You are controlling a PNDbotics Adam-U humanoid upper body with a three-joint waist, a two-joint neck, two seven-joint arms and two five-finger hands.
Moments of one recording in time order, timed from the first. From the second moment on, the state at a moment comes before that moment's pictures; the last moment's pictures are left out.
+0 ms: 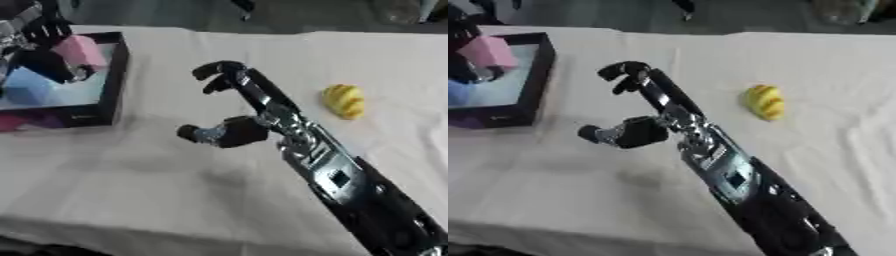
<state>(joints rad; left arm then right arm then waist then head) -0.69 0.89 -0.28 -1.62 -0.48 0.73 -0.31 -0.78 -0.15 0.57 -1.56 0.17 0.10 0.00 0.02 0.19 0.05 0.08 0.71</state>
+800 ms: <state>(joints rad) -0.82 0.78 -0.26 -1.22 -0.52 0.66 -0.14 -0.78 -0.15 0.57 -1.58 0.15 0.11 -0.02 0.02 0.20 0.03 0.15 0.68</state>
